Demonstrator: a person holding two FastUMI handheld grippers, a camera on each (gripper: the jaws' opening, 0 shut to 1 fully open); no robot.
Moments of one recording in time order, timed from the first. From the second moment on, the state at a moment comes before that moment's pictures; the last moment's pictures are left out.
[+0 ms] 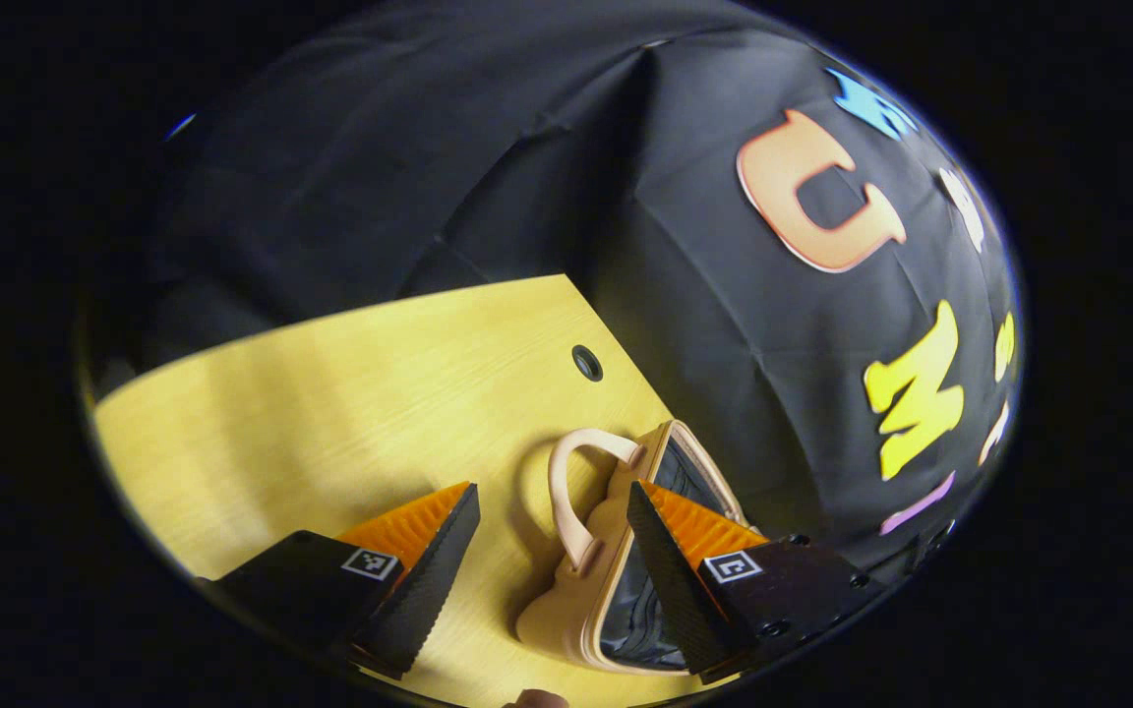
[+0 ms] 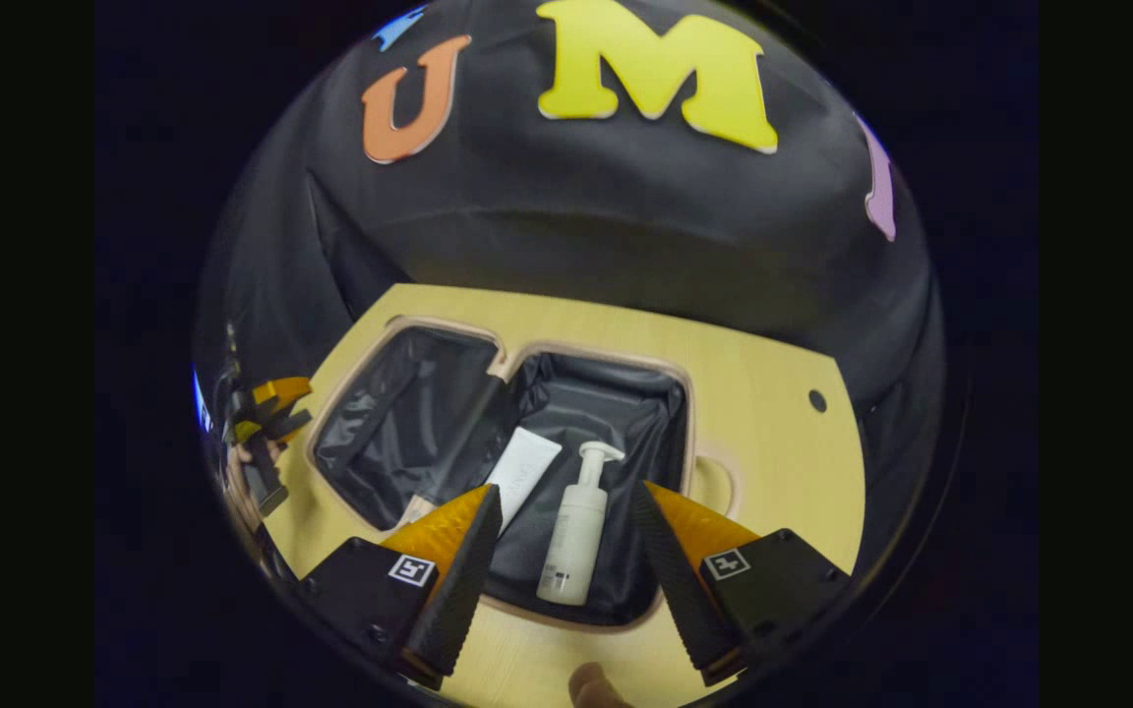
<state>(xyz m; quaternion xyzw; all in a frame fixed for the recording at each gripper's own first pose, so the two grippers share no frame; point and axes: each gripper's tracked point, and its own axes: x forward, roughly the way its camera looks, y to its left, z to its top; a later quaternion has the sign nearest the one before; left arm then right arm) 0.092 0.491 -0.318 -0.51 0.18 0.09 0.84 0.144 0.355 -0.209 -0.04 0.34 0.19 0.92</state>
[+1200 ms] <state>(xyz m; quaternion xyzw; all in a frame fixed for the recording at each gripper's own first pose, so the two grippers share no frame) 0.119 0.468 -0.235 -0.47 0.15 0.07 0.86 0.037 0.267 -0.079 -0.06 0.17 0.21 0.96</state>
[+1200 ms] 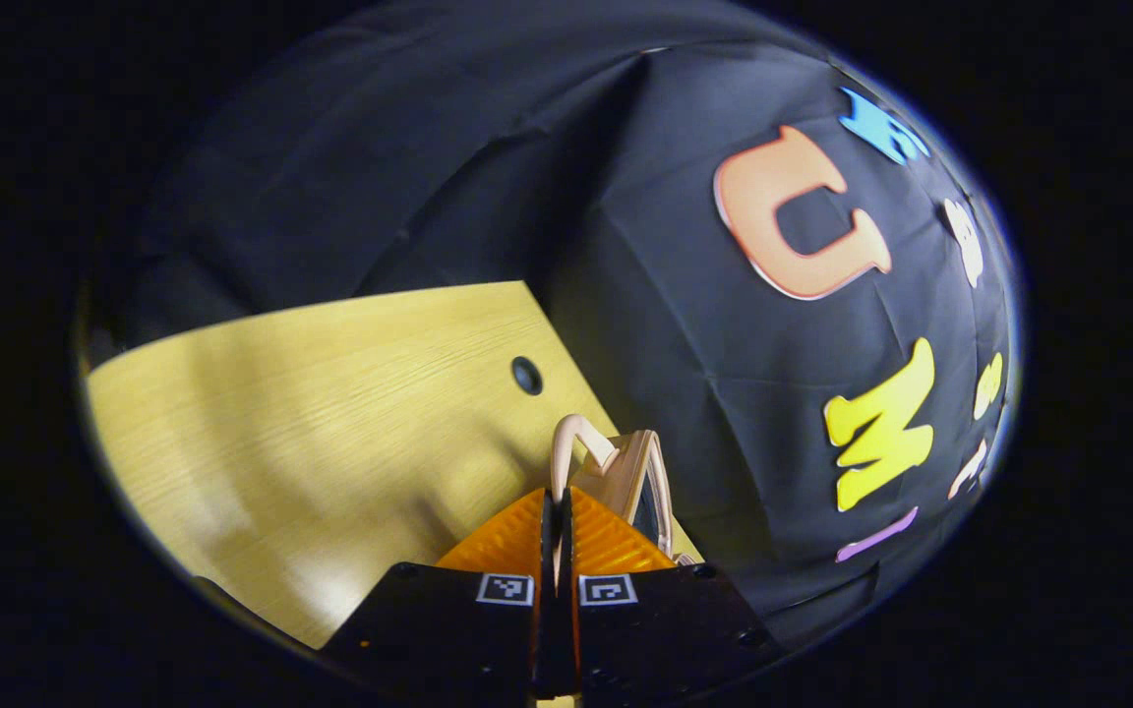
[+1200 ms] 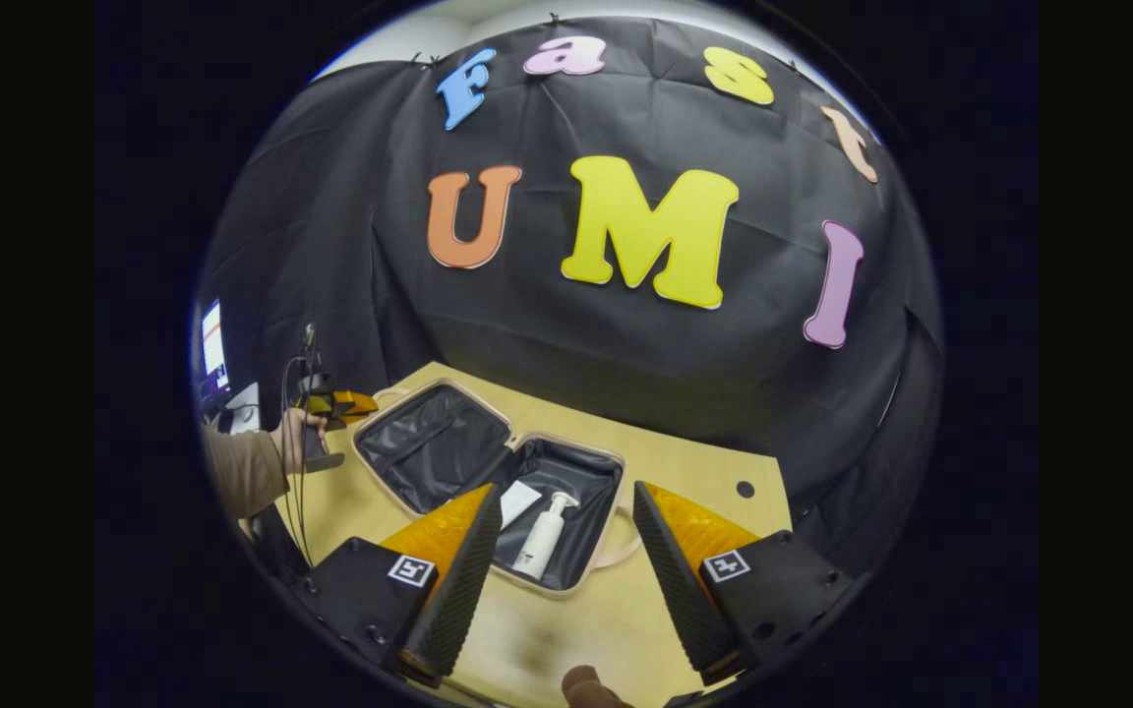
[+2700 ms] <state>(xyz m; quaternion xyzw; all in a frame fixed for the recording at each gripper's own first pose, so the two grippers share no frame) 0.119 0.051 -0.099 0.01 0.11 -0.04 0.99 0.074 0.108 -0.075 -0.01 0.16 0.21 0.96</state>
